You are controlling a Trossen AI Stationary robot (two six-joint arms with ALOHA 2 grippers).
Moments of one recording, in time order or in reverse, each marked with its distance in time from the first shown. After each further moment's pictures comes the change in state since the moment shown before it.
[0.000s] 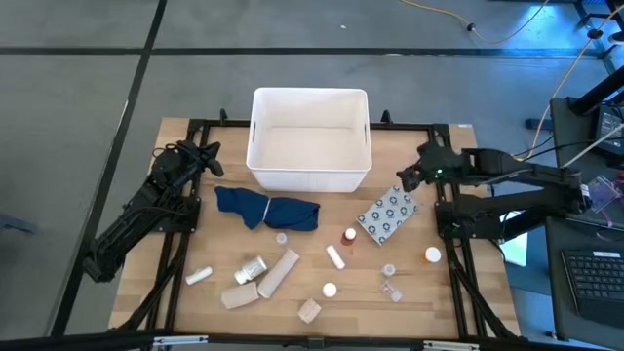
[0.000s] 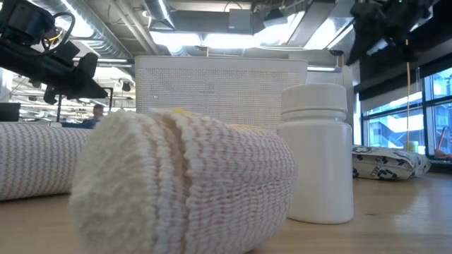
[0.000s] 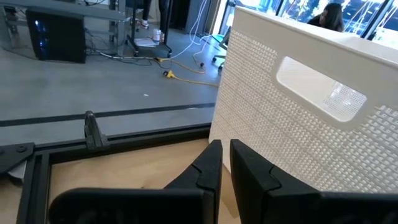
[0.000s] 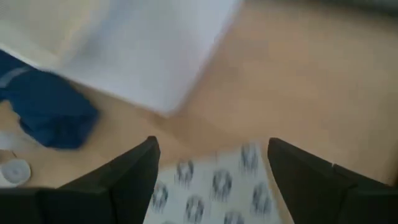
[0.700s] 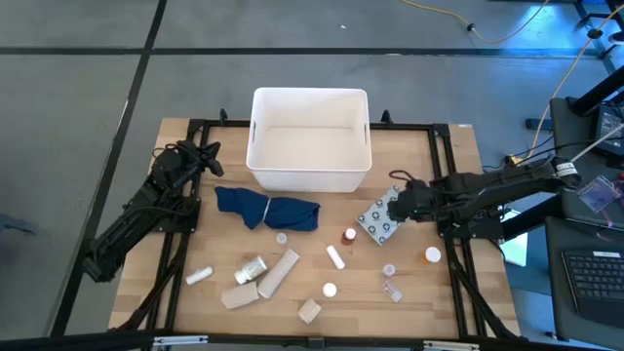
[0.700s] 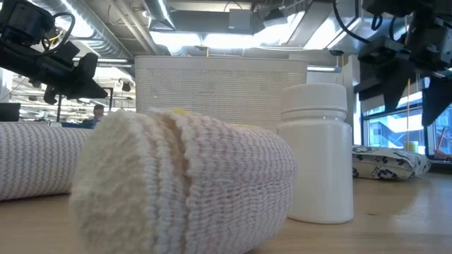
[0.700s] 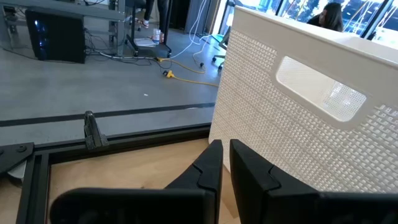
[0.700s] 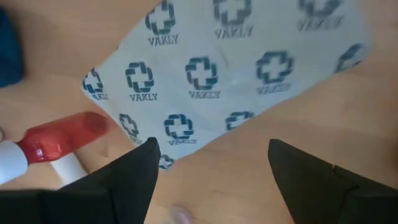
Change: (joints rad) left arm 0.000 0.000 0.000 0.000 0.001 0.000; right arm 0.303 0.155 -0.231 0.119 -0.255 0.708
